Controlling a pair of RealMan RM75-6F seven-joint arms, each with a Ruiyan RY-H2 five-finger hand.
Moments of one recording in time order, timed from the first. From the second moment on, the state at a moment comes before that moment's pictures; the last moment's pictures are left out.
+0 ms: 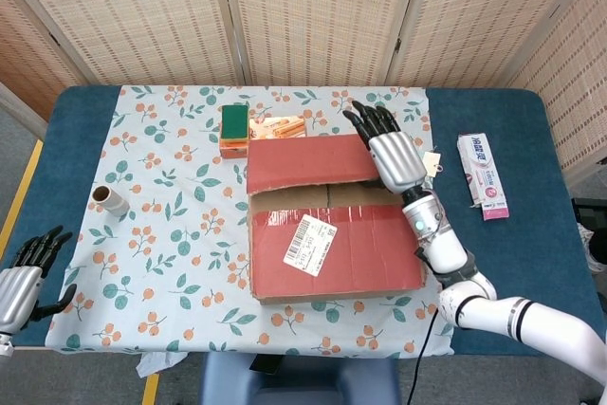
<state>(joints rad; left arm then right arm) -0.17 -1.04 0.01 -1.55 1.51 1.34 -0.25 0.79 -1.43 0.44 -1.46 -1.18 0.97 -0.17</state>
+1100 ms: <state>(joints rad) -0.19 -1.05 -0.03 -1.46 1.41 1.24 -0.36 1.08 -1.47 0.55 -0.92 -0.95 0.70 0.07</state>
